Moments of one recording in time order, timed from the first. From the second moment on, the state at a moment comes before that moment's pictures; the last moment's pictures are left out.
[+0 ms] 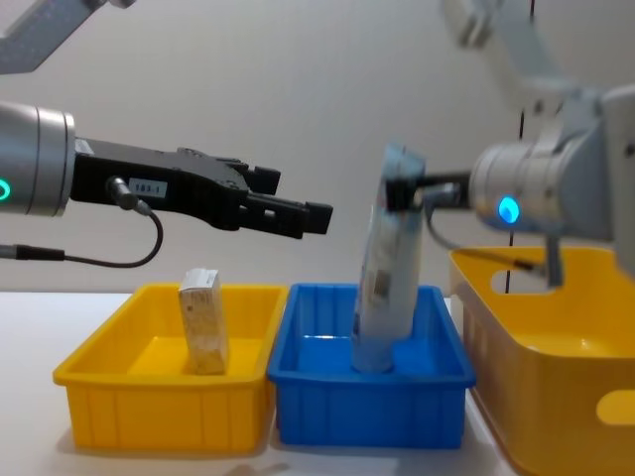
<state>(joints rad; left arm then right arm) -0.56 0.55 0.53 -1.53 -0.44 0.23 -0.71 0.44 0.07 -0.43 -1.45 0.16 0.43 -0.02</state>
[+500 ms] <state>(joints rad) -0.56 0.55 0.53 -1.53 -0.44 0.23 -0.71 0.43 0.14 -0.33 -1.66 0.19 0.44 0.04</state>
